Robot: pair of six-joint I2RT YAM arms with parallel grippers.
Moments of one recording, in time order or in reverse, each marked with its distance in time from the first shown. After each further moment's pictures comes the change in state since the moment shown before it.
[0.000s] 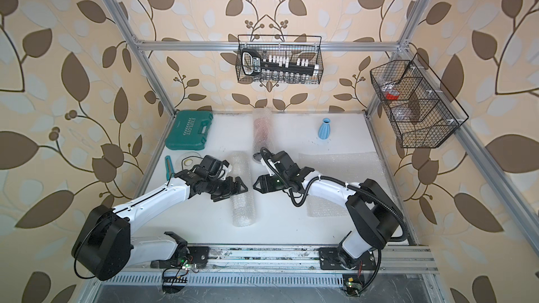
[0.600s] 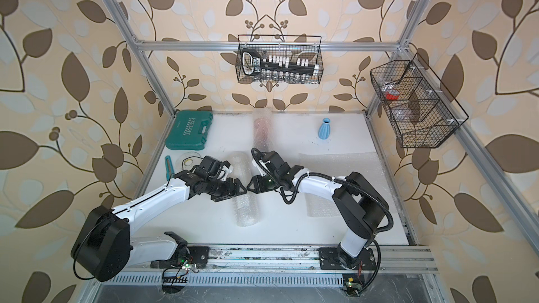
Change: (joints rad) left arm 0.000 -0.010 -0.006 -0.008 0.023 0.035; right arm 0.039 0.114 0.080 0.011 -0.019 0.034
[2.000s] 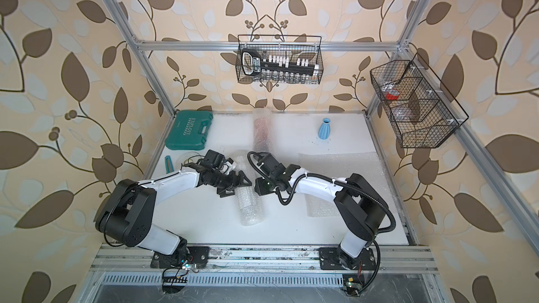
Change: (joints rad) left arm 0.096 0.255 0.064 0.138 0.183 -0.029; right arm 0.064 -0.013 0.084 -0.260 0.293 -0.015
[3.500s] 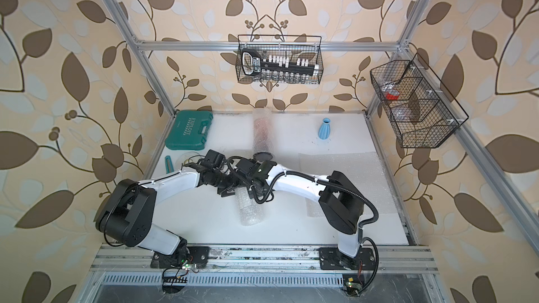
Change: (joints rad) left arm -0.004 0.000 0.000 0.003 0.000 -0.010; right arm 0.150 0.179 0.338 -0.450 0.304 0.099
